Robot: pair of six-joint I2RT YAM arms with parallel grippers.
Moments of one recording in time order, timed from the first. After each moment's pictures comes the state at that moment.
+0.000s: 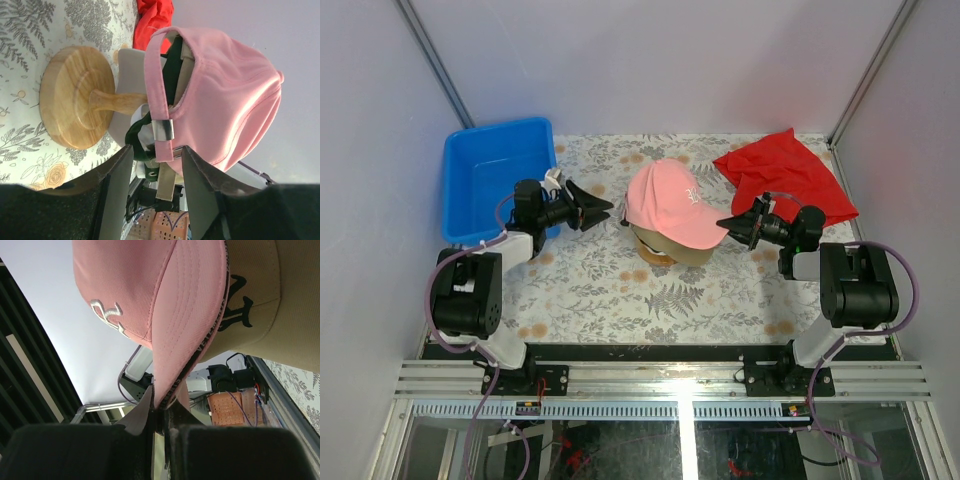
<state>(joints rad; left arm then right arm) -0.07 1.61 0.80 0.50 0.86 -1.23 -0.05 1.68 0.54 1.19 -1.25 1.86</state>
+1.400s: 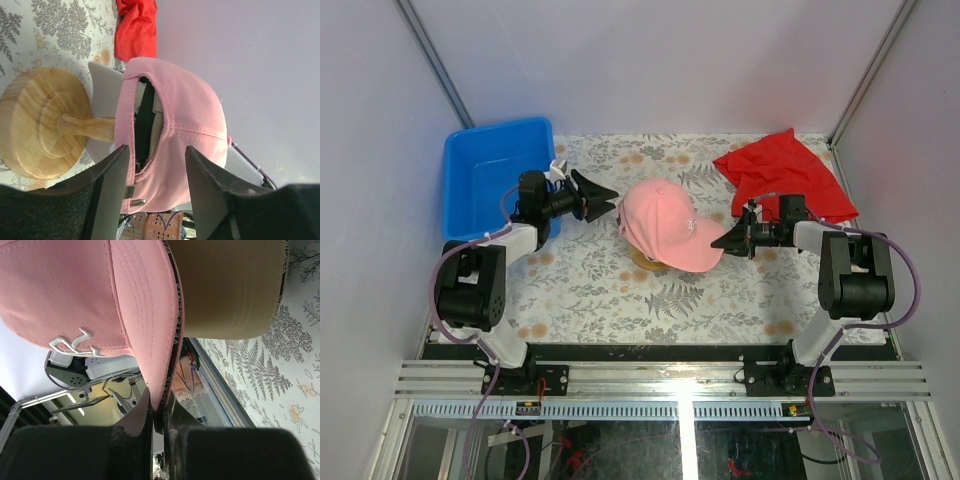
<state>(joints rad) -0.09 1.67 0.86 0.56 0.87 -1.30 -0.04 1.74 0.87 -0.24 -1.30 0.64</state>
